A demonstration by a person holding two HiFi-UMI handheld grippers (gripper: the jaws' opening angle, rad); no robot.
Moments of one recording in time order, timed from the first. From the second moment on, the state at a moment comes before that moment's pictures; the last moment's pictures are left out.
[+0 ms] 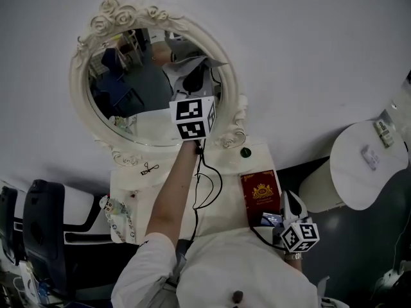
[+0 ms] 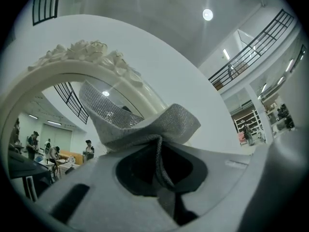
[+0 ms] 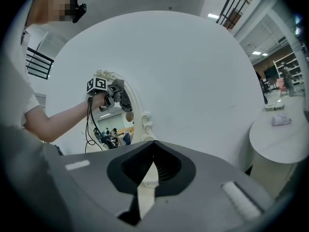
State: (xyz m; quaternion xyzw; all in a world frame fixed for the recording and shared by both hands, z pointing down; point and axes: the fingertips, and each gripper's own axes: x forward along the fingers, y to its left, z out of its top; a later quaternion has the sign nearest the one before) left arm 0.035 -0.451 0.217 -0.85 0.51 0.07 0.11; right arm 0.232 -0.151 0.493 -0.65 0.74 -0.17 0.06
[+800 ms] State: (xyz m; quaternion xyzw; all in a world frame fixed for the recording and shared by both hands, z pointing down) left arm -0.027 -0.474 0.243 -0.83 0.54 0.04 0.12; right arm 0.192 -0.181 0.497 -0.63 0.75 -0.18 0.05
